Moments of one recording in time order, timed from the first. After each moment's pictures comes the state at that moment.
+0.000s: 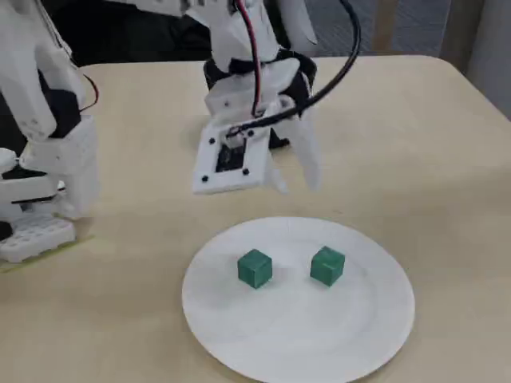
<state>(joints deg) 17.0 100.5 101.9 65.6 1.3</state>
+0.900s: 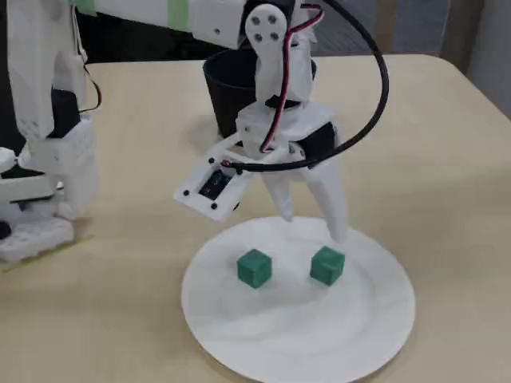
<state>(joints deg) 18.1 82.4 87.3 73.6 27.7</state>
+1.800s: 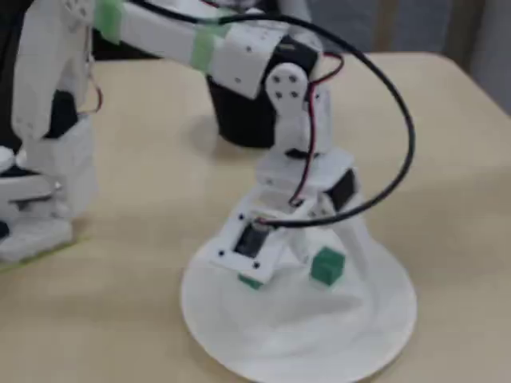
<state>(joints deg) 20.7 69.9 82.7 64.8 14.9</state>
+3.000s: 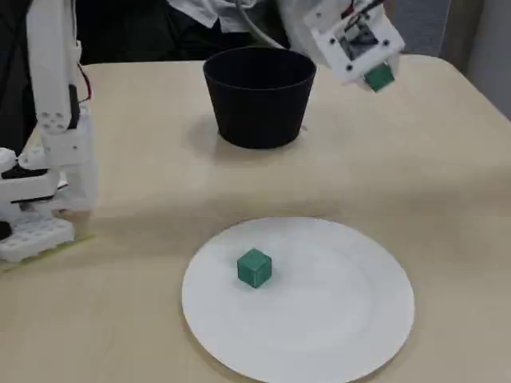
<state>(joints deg) -8.5 85.1 66.4 68.6 0.7</state>
